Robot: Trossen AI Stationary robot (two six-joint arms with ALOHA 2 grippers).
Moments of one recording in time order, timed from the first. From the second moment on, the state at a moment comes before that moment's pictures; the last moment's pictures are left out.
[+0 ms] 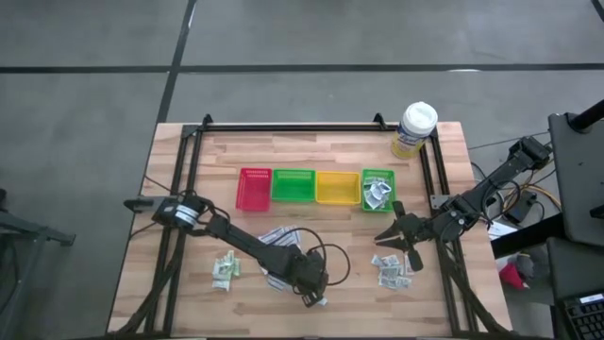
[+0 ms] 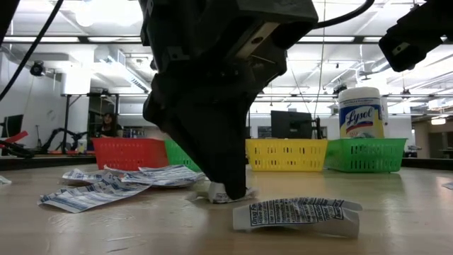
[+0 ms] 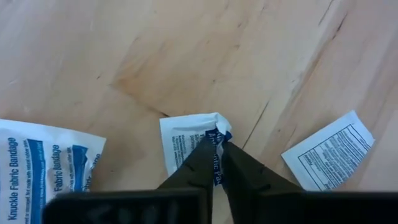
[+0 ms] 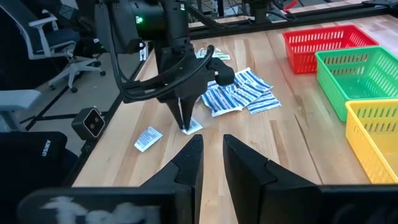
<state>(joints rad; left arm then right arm) -0.43 2.18 1.65 -0.65 -0.08 -0.94 0.66 0.74 0.34 0.03 0.44 0.40</state>
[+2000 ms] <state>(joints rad) -0.21 2.03 1.81 -0.31 0.50 -0.09 0.65 1.14 0.69 -0.11 0.37 -0.02</state>
